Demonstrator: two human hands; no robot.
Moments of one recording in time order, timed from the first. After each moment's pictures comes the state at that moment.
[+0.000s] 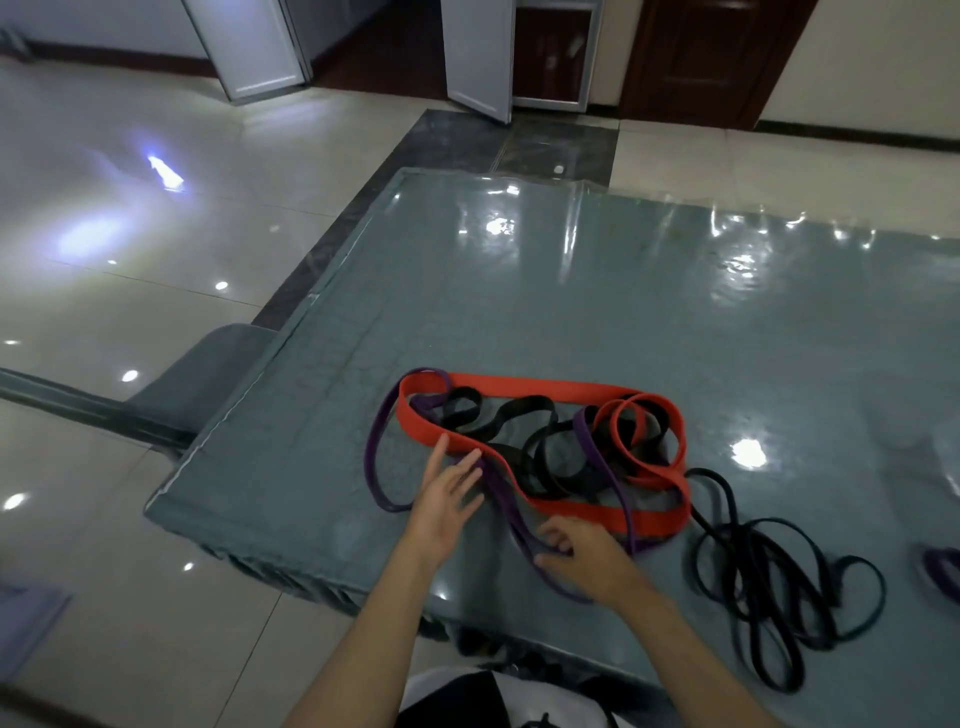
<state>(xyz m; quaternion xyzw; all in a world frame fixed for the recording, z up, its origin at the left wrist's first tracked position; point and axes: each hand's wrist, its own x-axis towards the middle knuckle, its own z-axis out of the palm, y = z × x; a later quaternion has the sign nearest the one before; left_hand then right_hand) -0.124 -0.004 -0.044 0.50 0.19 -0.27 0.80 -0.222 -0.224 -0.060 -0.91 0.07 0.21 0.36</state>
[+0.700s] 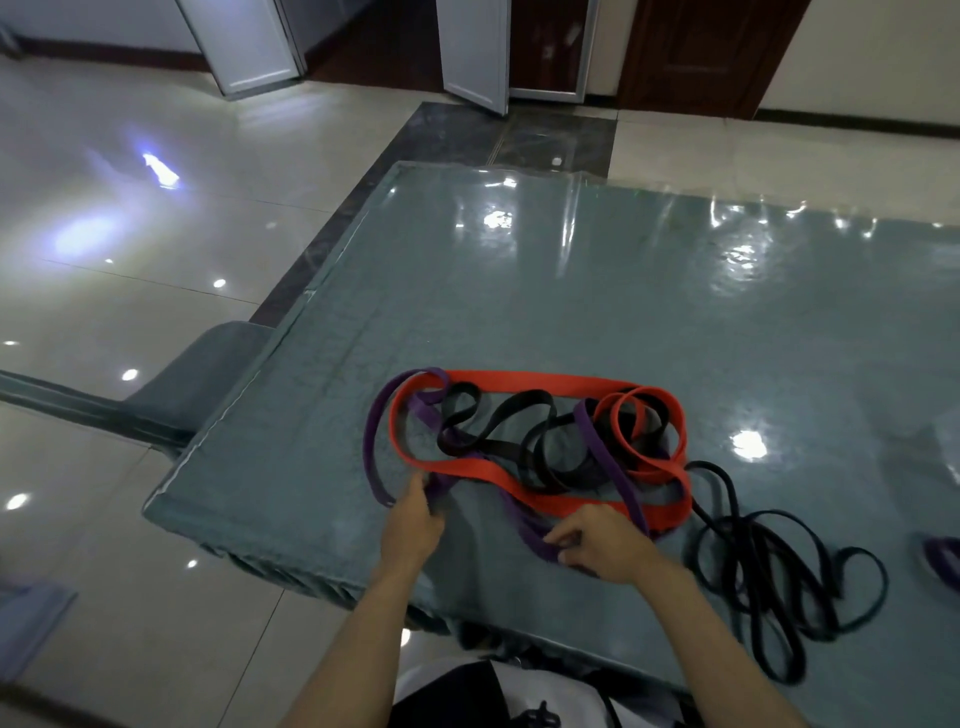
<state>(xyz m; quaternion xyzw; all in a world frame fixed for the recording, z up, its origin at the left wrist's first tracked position) -0.134 0.033 -0.070 0.91 0.04 -0.18 0.37 -0.207 -0.245 -0.028 -0.93 -0.02 0.25 0.28</state>
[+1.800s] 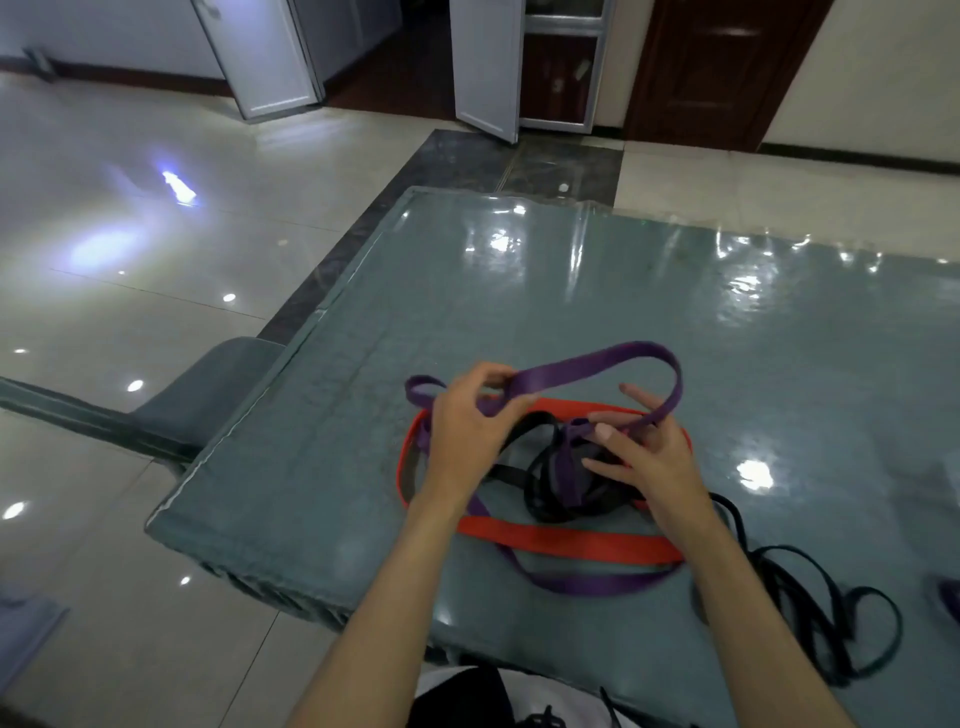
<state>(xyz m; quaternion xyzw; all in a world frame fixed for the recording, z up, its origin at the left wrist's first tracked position) -0.075 -0.049 0.088 0.80 -0.13 0.10 0.58 -0.158 -0.266 0.063 -0.60 0.13 -0.05 0.79</state>
